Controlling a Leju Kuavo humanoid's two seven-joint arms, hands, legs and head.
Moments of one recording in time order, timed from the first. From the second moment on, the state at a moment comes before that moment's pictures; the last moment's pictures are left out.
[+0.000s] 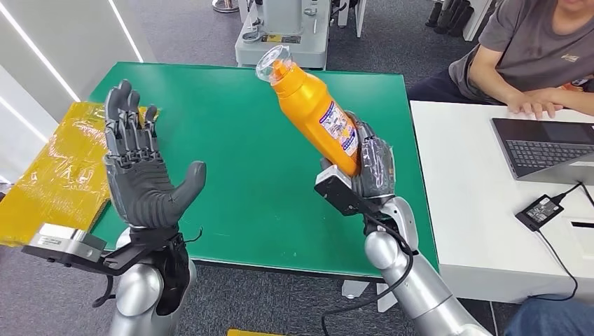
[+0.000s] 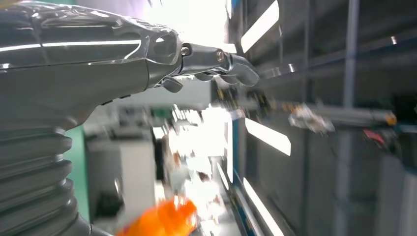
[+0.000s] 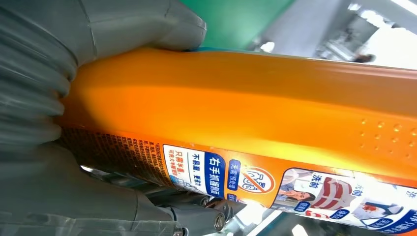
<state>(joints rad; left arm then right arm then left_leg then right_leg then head) -0.22 -0.18 -0.40 -1.29 -0.04 0.22 -0.51 -0.49 0.00 0.55 -0.91 0.62 -0.47 -0.40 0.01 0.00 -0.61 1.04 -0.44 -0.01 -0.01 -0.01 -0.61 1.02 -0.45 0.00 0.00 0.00</state>
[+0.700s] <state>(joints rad) -0.39 -0.18 -0.41 -1.10 0.10 -0.07 -0.43 -0.43 0.07 0.54 -0.97 0.62 -0.50 -0.60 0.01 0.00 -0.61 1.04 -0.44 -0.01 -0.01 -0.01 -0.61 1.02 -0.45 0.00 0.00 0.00</state>
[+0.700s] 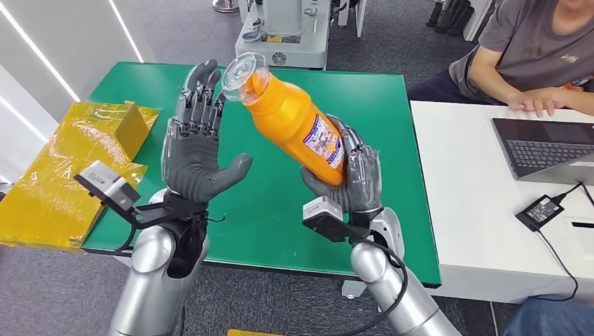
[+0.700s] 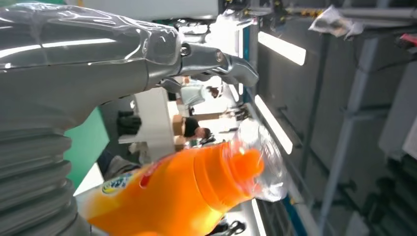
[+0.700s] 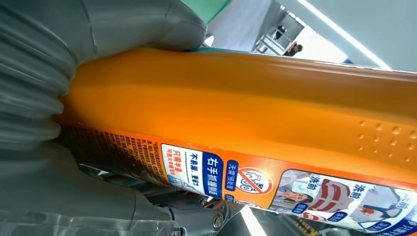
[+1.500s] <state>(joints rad) -0.49 -0.20 -0.47 -0.94 0.00 -0.19 -0.40 -0.41 0.07 0.54 -0.97 0.69 -0.36 -0.62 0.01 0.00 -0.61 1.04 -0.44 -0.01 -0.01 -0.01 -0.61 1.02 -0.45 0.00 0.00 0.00</state>
